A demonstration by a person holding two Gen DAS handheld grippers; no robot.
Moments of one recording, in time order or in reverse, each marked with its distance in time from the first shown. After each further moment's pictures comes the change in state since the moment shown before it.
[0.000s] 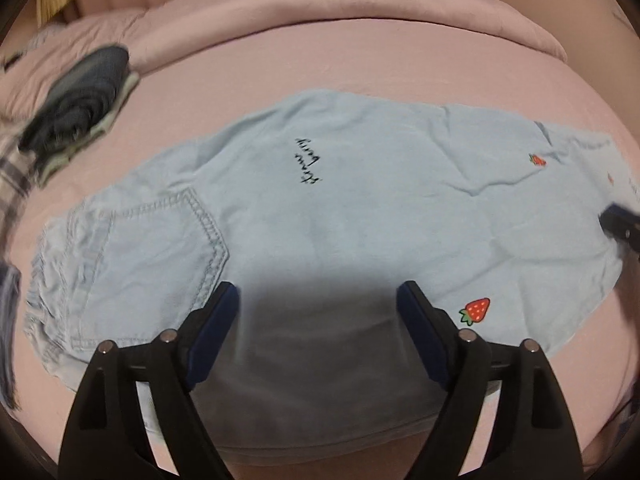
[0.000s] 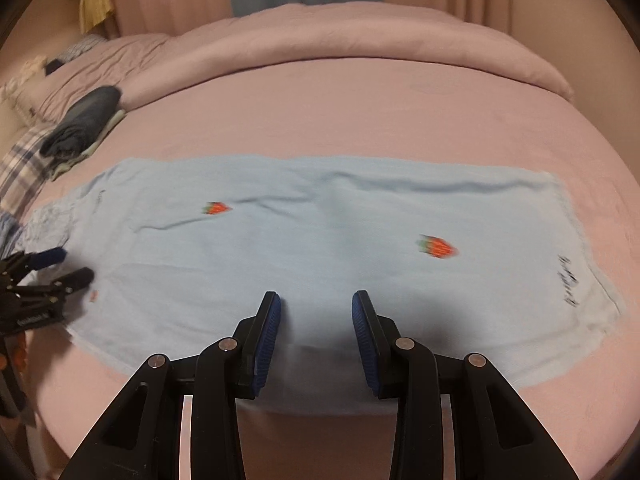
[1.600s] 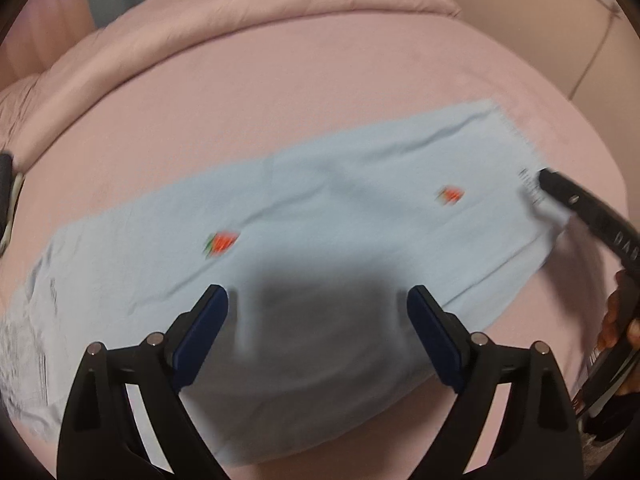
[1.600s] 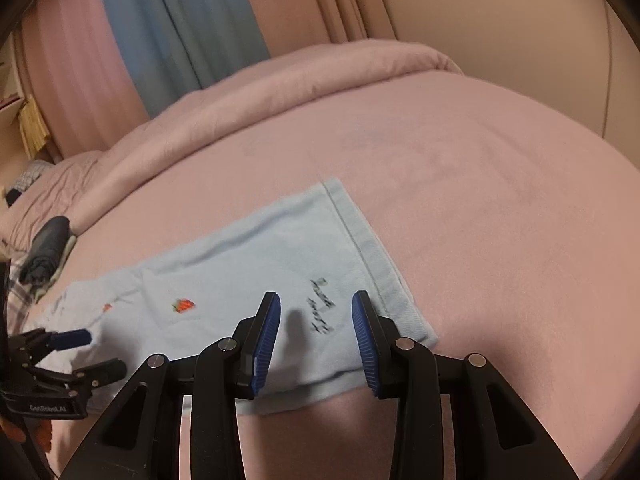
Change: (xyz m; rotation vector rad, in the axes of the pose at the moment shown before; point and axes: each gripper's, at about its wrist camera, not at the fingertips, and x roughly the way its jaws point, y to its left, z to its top) left arm -0.018 -0.220 0.054 0.252 0.004 -0.189; right arm -0.052 -0.121 -0.023 0.318 -0.240 -0.041
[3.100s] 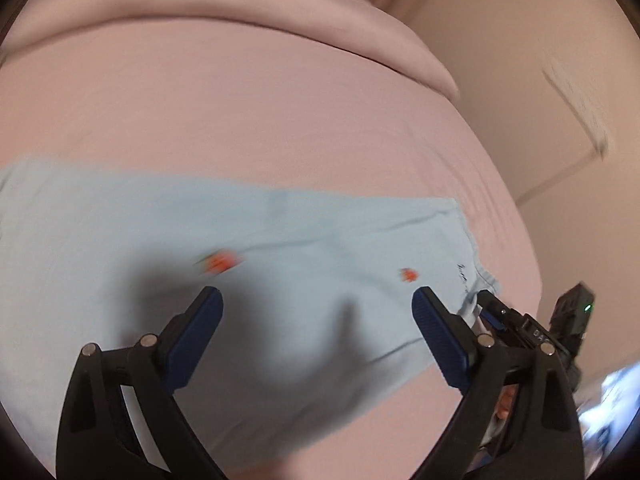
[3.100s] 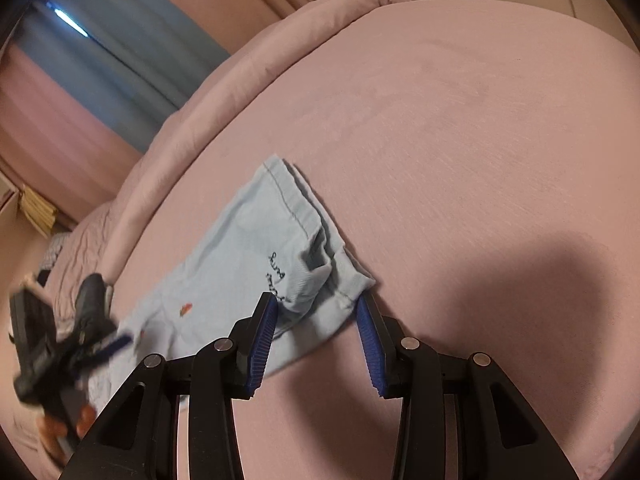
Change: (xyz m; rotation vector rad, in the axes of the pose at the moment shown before) left arm -0.024 0.079 -0.001 -0.439 -0.050 -0.322; right arm -0.005 -0.066 -0.022 0.331 0.122 0.118
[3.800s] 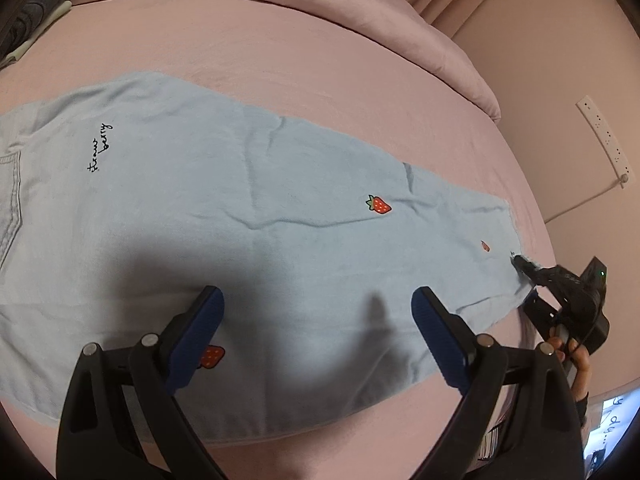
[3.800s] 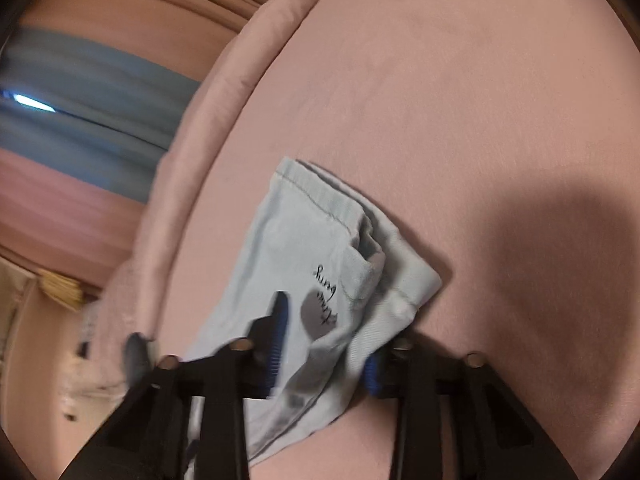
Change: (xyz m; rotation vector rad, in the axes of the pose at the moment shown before) left arm -0.023 0.050 -0.036 -0.056 -0.012 0.070; right arm 0.017 0.014 -0.007 0.268 0.005 0.048
